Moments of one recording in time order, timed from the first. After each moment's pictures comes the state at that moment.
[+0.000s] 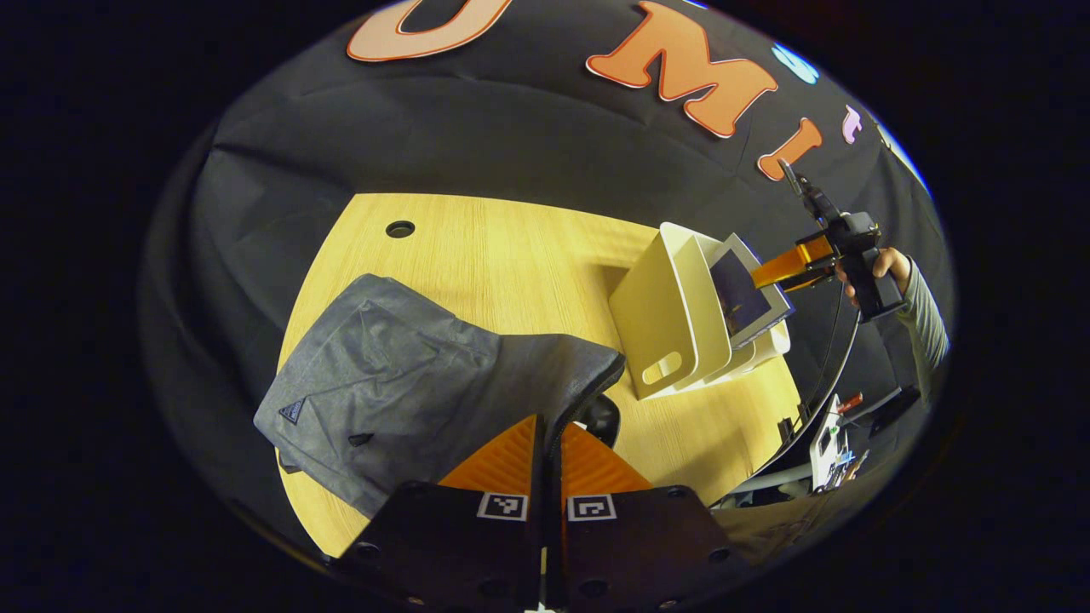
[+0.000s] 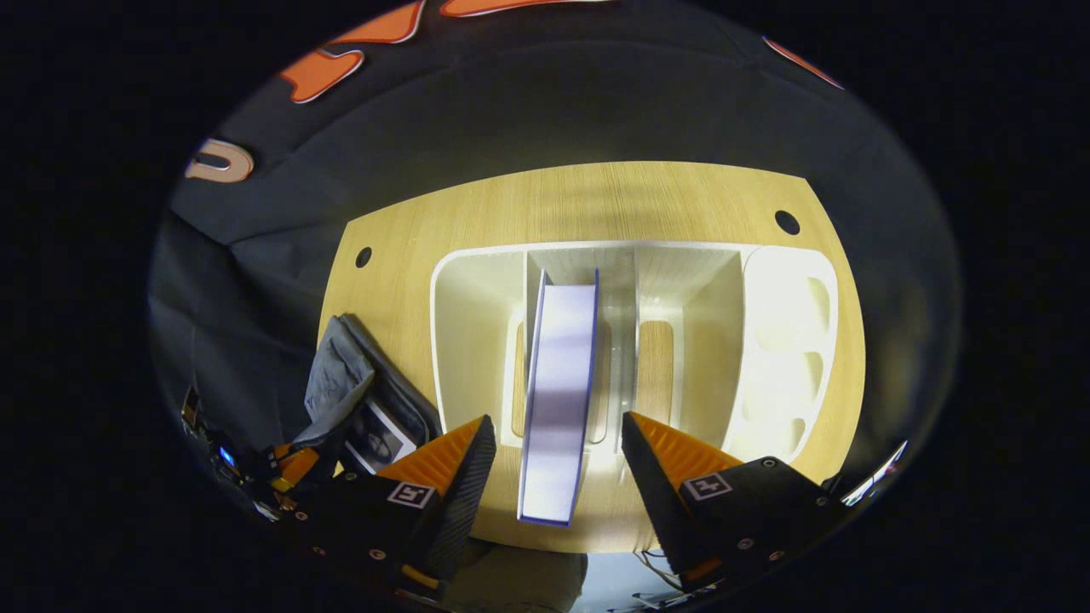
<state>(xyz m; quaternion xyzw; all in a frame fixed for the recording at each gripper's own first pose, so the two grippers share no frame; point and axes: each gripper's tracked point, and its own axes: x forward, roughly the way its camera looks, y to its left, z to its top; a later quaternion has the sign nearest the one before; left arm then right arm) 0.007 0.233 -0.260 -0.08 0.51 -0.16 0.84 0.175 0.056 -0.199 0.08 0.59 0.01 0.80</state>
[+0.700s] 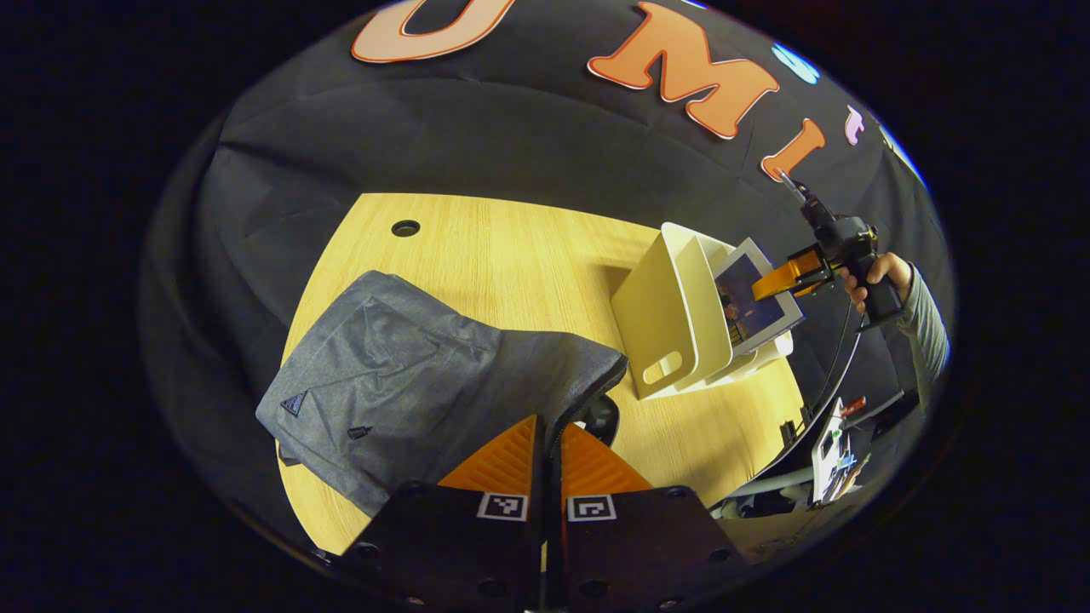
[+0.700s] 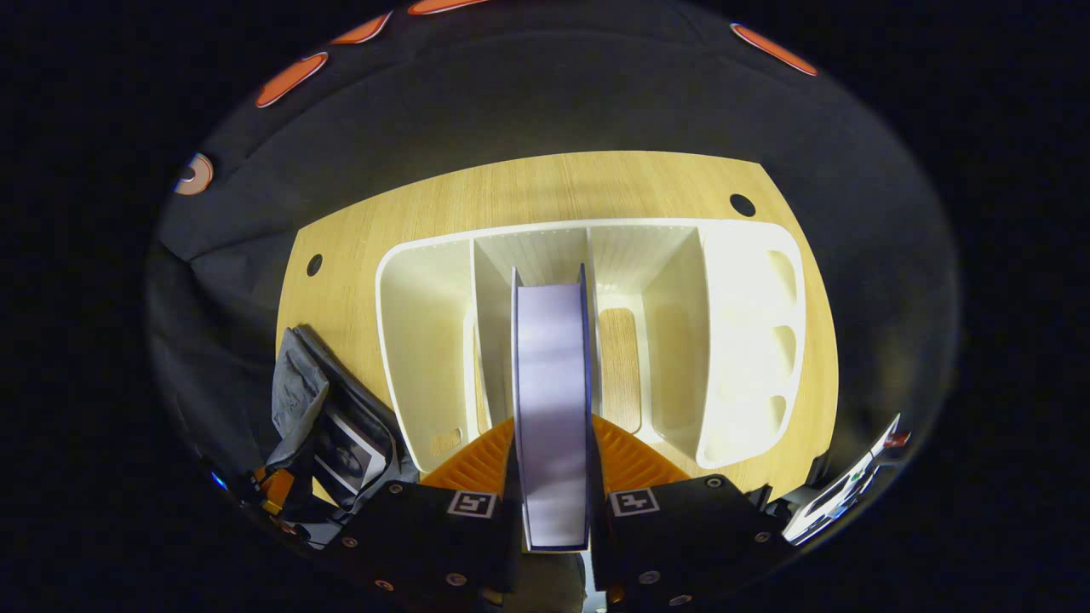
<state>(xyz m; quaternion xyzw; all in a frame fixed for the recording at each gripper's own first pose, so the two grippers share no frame) -0.002 0.229 -0.256 -0.08 0.51 -0.16 0.84 0.149 0.033 -0.207 0.07 0.60 -0.08 0.79</state>
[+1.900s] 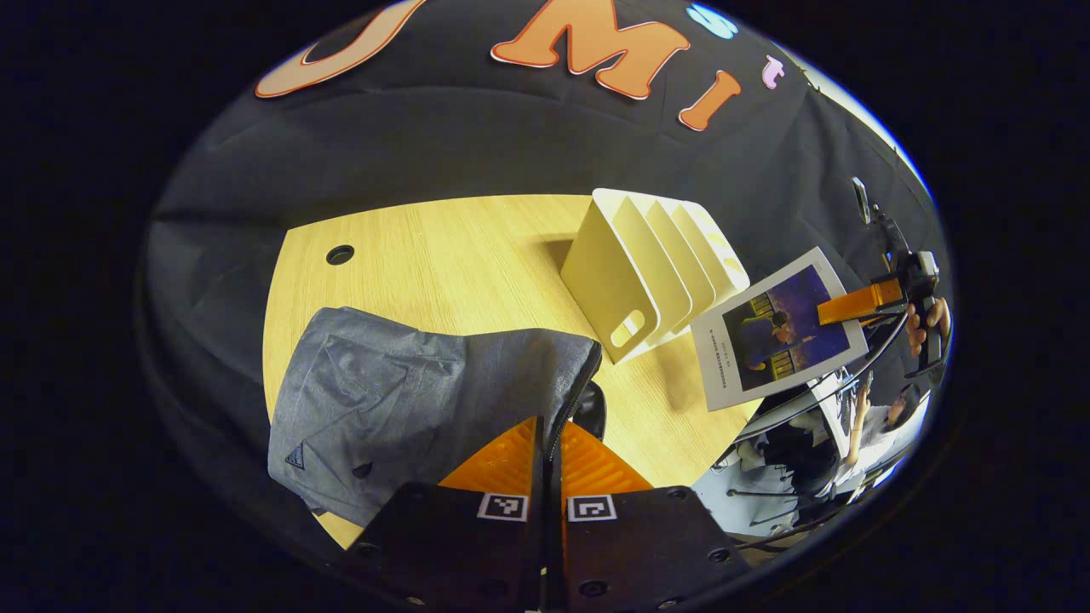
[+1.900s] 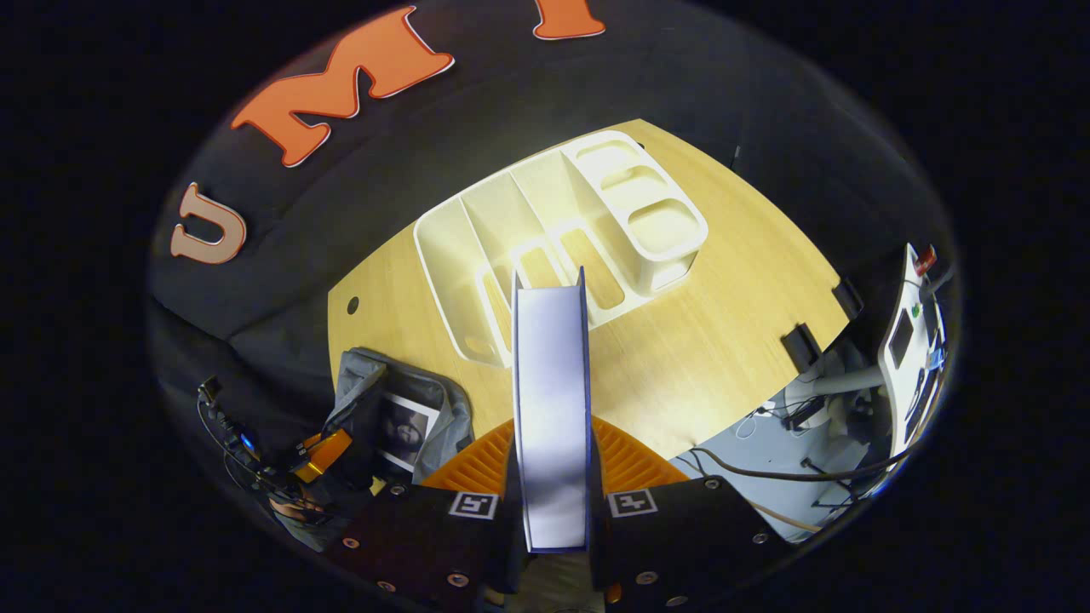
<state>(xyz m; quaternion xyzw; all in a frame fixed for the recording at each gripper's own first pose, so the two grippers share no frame) -0.004 0.227 -0.254 -0.01 0.51 -0.30 0.81 -0.046 0.105 -0.155 0.25 0.51 -0.15 0.81</state>
